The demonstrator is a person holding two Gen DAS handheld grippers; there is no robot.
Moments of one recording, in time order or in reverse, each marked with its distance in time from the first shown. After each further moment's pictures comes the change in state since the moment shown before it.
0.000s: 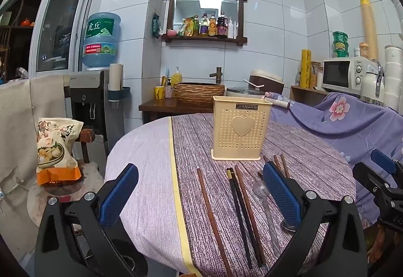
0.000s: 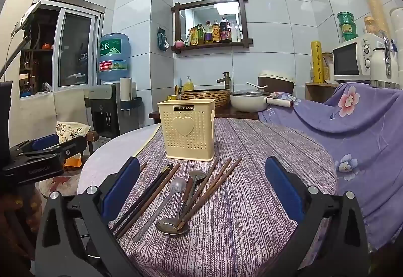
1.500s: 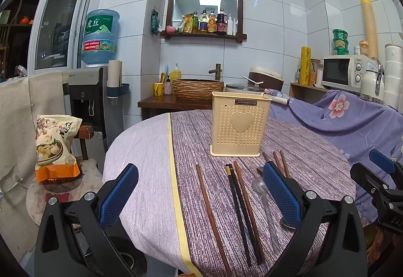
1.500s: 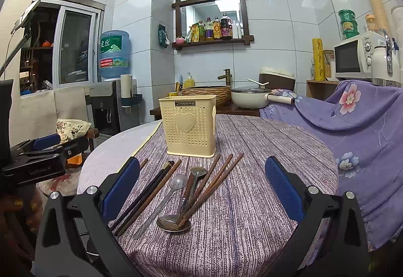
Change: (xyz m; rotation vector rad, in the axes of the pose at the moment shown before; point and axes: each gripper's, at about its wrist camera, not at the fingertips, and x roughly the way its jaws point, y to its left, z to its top) left arm 0.005 0.002 -0.006 -0.001 0.015 -0.005; right arm 0.011 0.005 -0.005 -0.003 0.019 0.000
